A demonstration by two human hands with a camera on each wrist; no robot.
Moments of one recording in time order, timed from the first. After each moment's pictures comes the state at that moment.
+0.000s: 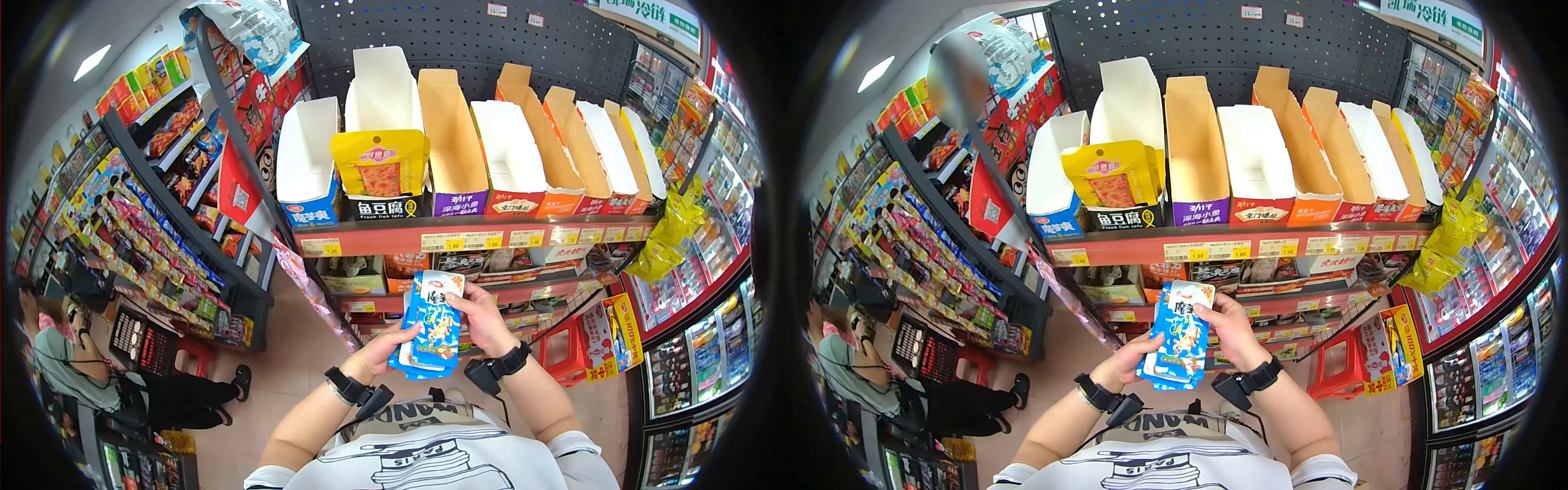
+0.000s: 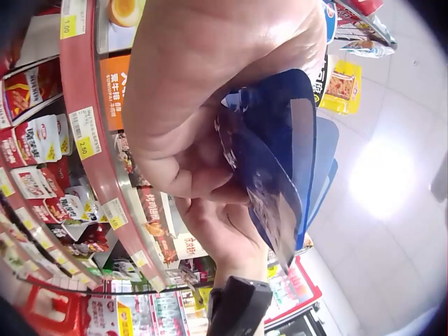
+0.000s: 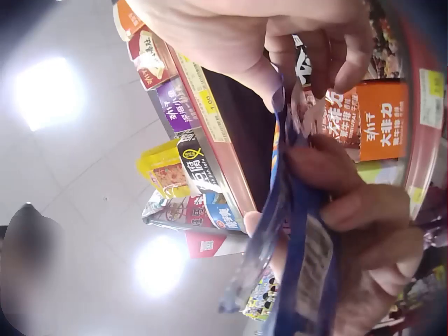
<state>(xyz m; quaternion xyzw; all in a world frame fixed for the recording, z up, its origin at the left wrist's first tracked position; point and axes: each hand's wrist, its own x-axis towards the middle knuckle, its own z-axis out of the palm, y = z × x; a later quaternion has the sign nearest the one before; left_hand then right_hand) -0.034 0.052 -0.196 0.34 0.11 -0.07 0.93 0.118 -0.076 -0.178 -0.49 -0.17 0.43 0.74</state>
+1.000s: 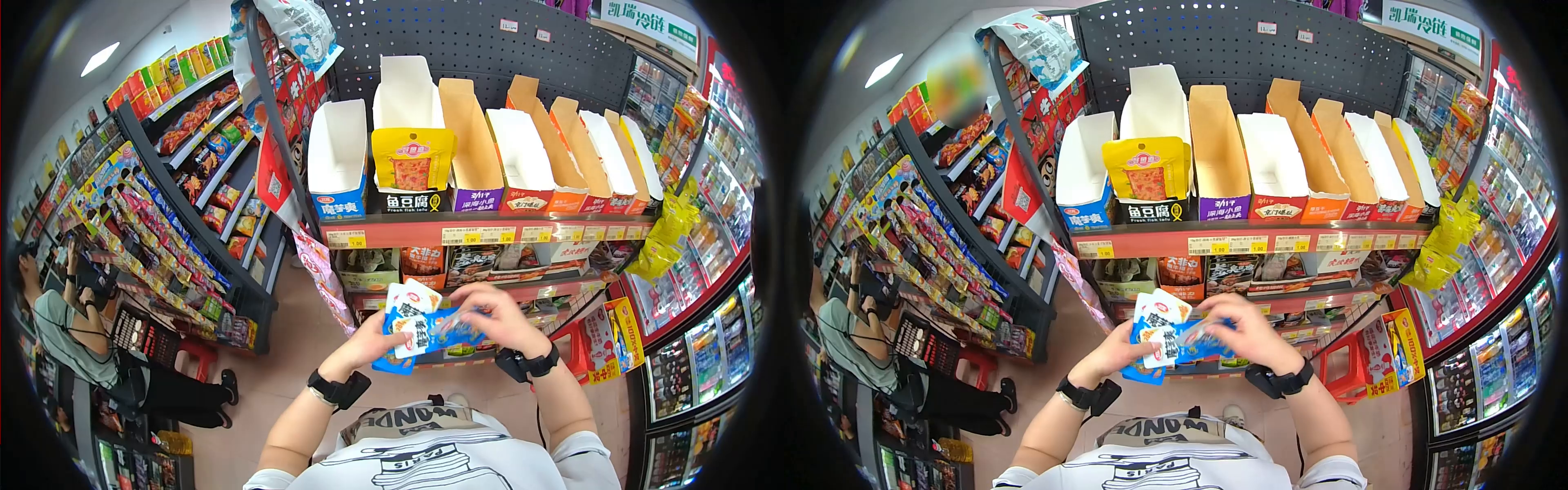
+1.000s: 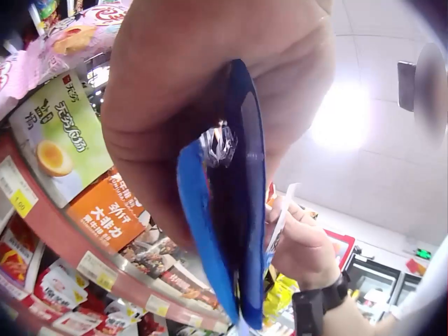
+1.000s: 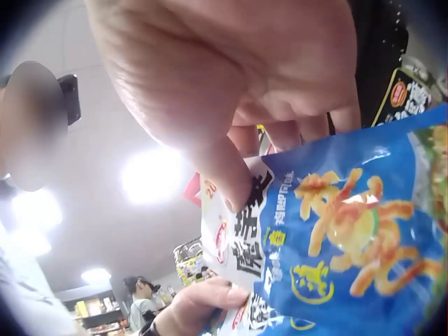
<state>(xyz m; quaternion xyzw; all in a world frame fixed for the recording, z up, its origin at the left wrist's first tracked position) -0.080 0.079 -0.165 0.67 0.16 0.03 0.72 0.098 -0.104 -0.120 -0.62 -0.58 0.19 0.49</state>
